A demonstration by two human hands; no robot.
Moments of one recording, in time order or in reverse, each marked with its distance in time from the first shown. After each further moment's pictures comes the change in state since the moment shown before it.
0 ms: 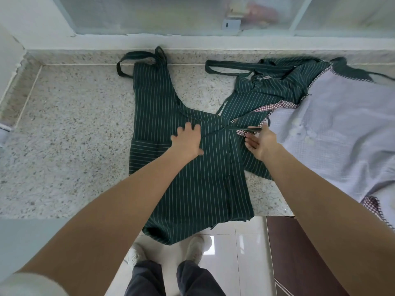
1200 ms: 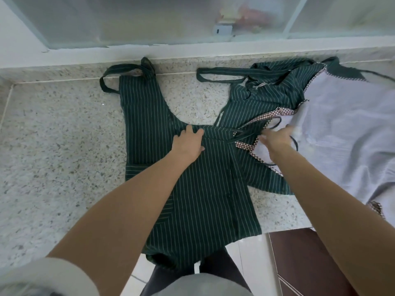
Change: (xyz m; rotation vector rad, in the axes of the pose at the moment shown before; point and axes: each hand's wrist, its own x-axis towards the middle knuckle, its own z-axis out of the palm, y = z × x) left_hand 0.064 -0.006 -0.014 0.083 0.000 0.163; right_hand 0.013 -0.041 0.003 -0.325 0.253 -0.180
